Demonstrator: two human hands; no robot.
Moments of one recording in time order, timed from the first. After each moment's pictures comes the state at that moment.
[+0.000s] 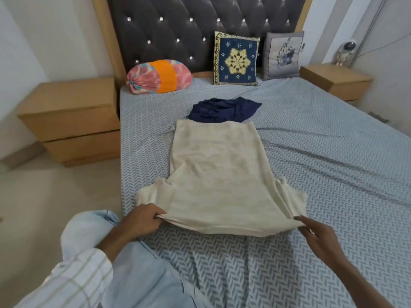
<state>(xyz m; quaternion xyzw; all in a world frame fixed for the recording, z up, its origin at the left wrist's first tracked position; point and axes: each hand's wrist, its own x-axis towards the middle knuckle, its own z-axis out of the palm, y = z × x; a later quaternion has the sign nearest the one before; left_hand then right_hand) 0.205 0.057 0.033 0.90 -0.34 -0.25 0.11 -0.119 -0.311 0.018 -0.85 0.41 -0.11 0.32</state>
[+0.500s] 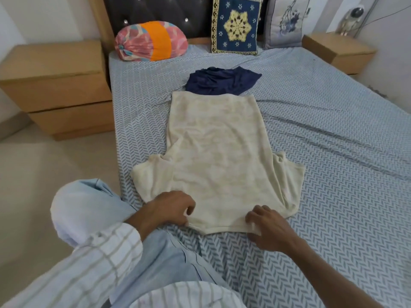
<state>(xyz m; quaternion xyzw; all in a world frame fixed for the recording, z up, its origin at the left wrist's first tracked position) 0.142 0.011 0.031 0.80 -0.53 -0.28 -0.07 -0.087 -0.217 -0.019 -0.99 0.10 0.11 0.08</state>
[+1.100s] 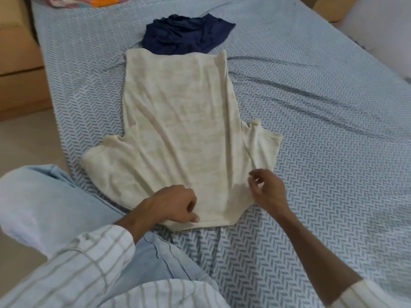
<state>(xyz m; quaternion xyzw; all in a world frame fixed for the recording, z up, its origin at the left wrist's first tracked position) 0.097 -0.061 -0.004 0.75 -0.55 -0.36 -0.02 -0.098 -0.263 -0.027 -0.86 0.39 -0.16 0.27</state>
